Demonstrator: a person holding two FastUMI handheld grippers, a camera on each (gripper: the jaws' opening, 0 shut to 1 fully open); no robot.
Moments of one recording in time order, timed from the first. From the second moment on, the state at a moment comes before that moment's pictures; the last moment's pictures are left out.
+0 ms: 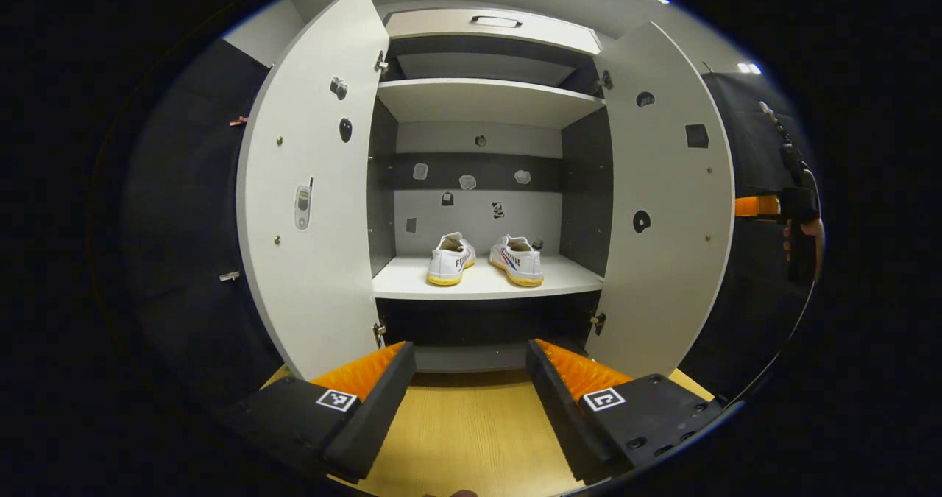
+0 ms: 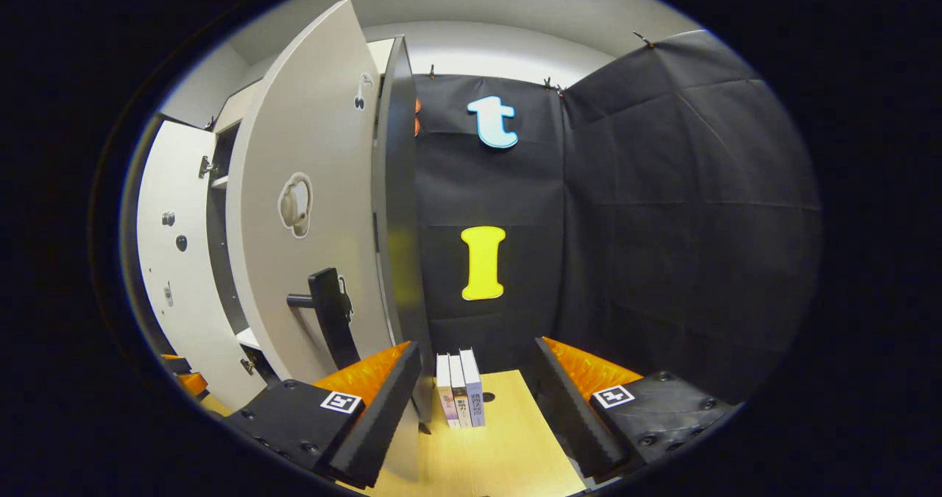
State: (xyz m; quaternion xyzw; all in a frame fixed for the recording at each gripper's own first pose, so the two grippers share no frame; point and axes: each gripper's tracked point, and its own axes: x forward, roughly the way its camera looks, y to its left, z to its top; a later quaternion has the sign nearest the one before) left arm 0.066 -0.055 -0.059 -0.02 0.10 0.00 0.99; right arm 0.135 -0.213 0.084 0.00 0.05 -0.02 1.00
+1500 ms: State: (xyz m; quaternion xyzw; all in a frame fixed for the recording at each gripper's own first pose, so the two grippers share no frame) left arm 0.021 0.064 -0.070 -0.06 0.10 0.10 0.99; right arm 0.149 -0.085 0.070 -0.01 0.05 0.02 1.00
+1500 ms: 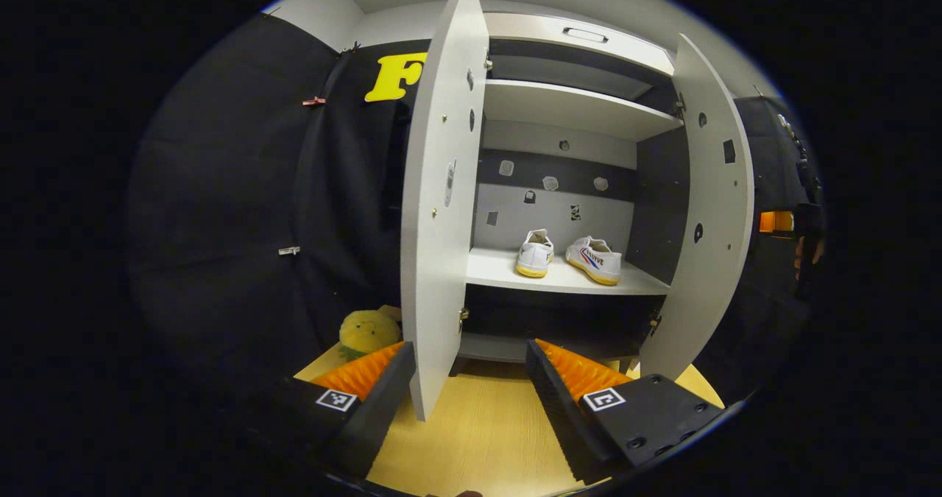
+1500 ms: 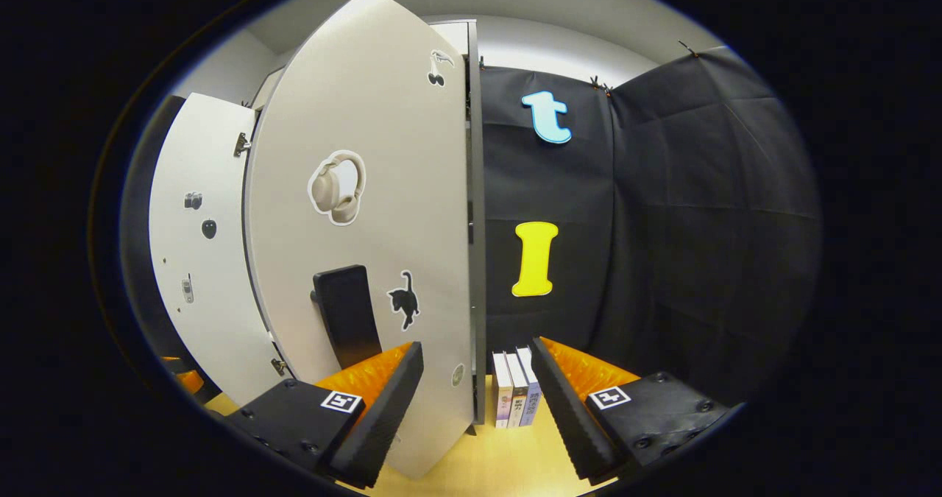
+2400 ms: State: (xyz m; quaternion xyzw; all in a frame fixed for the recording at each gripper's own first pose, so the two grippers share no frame) left arm -0.001 0.190 -0.086 -0.09 0.11 0.11 0.98; right arm 0.102 0.035 -0.008 0.01 0.09 0.03 1.00
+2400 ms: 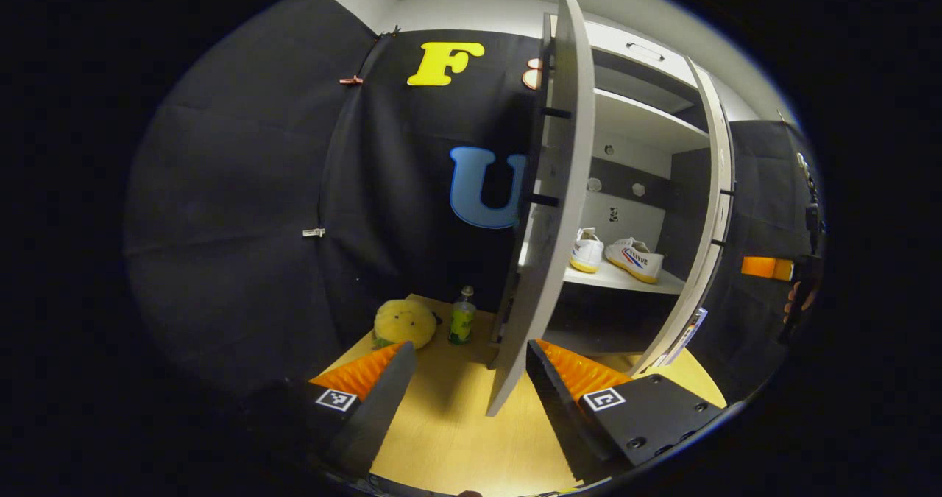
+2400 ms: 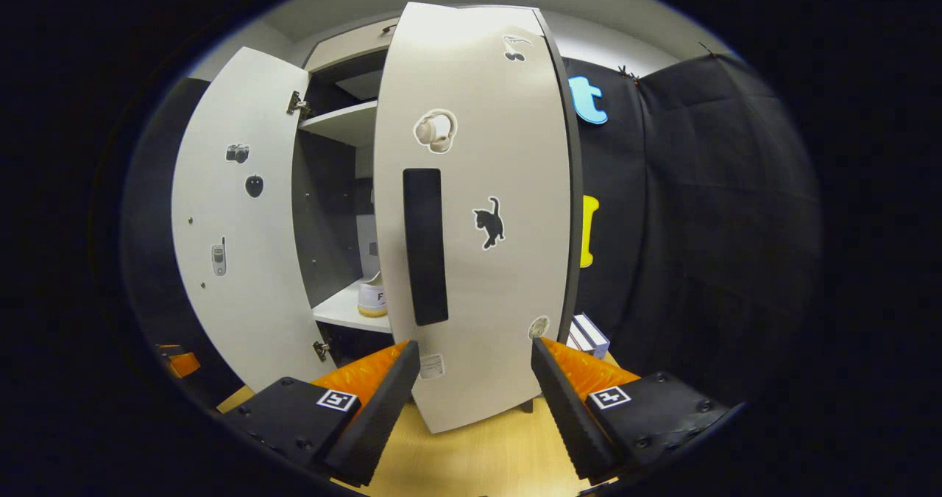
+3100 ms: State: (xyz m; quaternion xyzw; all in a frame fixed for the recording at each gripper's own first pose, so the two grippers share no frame) left arm 0.102 0.260 0.032 -0.06 0.04 0.04 1.00; right arm 0.053 0.048 -0.057 0.04 0.12 -0.01 0.99
